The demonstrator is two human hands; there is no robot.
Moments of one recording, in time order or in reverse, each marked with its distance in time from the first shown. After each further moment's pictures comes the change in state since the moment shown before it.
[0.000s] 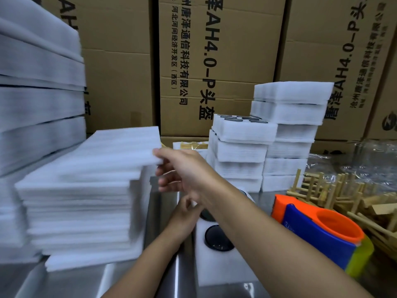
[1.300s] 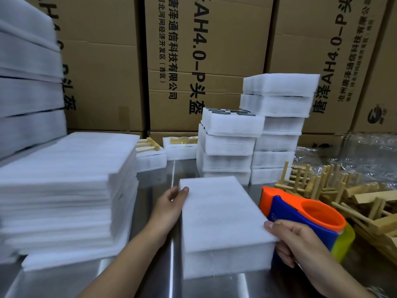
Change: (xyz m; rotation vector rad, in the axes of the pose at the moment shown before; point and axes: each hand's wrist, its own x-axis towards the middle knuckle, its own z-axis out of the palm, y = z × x) left_hand 0.002 -0.005 0.004 -0.220 0.141 -0.028; right_hand -0.137 0.101 -0.159 -0.124 0.421 0.057
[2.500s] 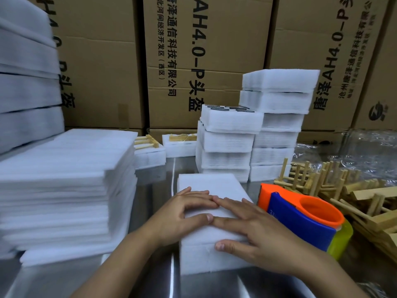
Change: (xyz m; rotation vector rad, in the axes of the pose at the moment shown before) left_hand -0.019 0.019 -0.009 0.617 -0.572 0.583; right_hand 0.011 -0.031 0.032 -1.217 -0.539 -0.526
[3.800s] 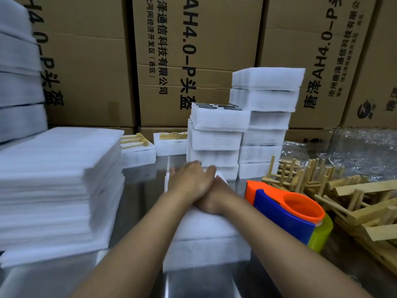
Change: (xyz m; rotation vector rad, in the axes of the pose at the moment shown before) left_hand 0.091 0.024 0.021 0.296 0.170 -0.573; right_hand 0.103 0.023 0.007 -0.052 0.026 0.279
